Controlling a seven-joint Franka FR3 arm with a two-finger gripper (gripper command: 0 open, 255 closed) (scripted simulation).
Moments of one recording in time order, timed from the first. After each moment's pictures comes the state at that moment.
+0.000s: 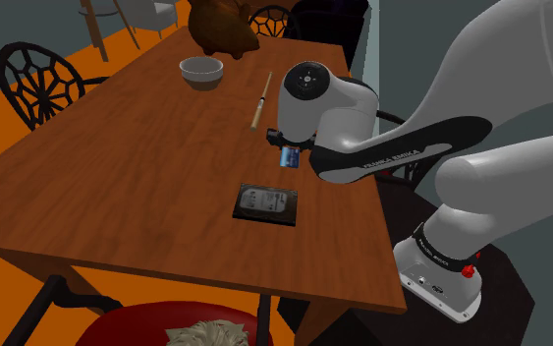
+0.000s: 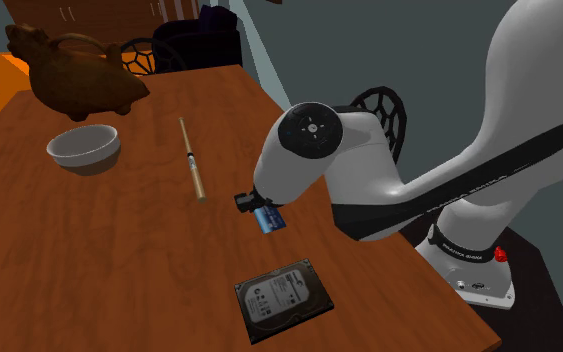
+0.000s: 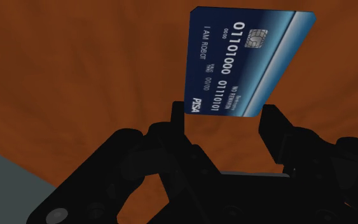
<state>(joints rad) -0.64 -0.53 1.17 -2.69 -0.17 2.63 1.45</state>
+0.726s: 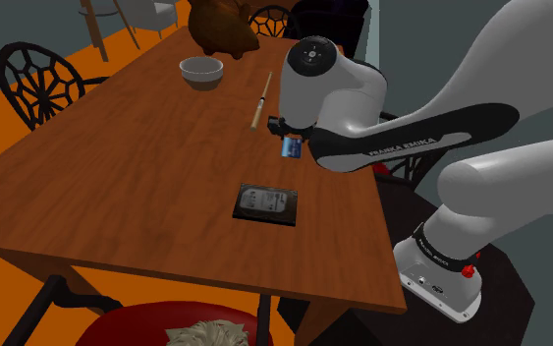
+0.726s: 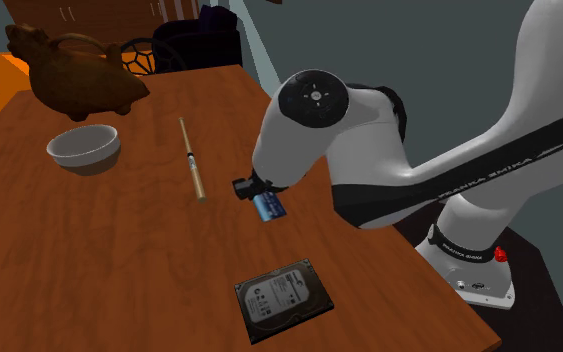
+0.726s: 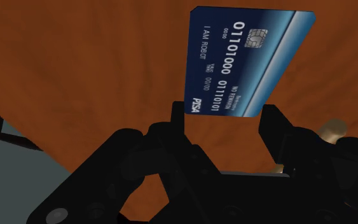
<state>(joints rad) -0.52 -0.57 1.04 -2.67 -0.12 2.53 1.37</state>
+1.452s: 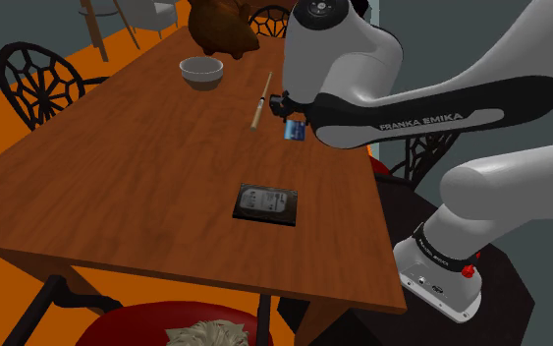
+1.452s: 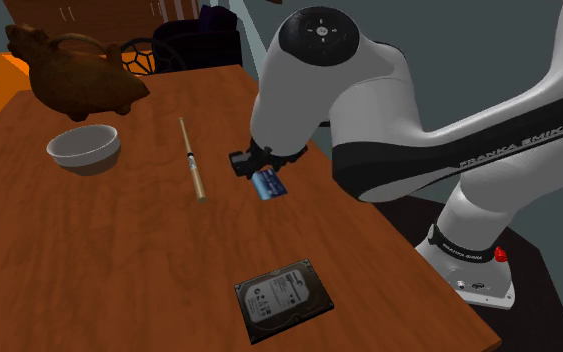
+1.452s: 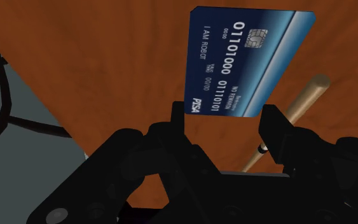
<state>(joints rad) -0.42 -0.65 0.90 -2.60 -0.08 2.38 1.26</state>
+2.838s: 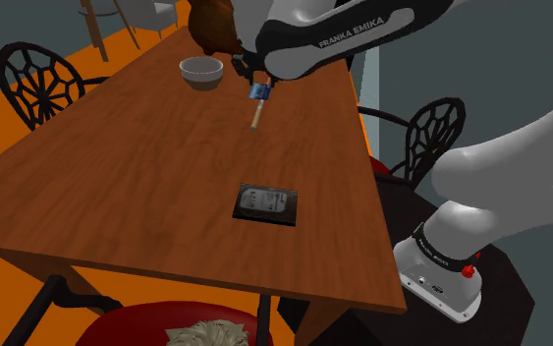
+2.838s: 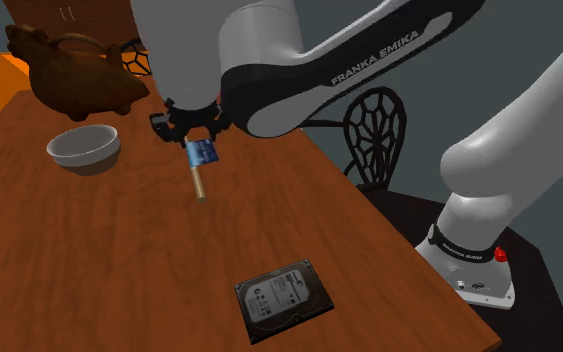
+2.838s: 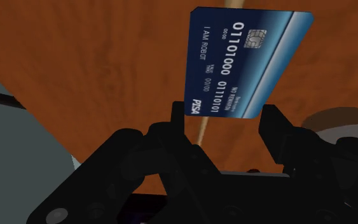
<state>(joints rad) -0.88 -0.24 1.24 -2.13 -0.39 2.24 1.38</state>
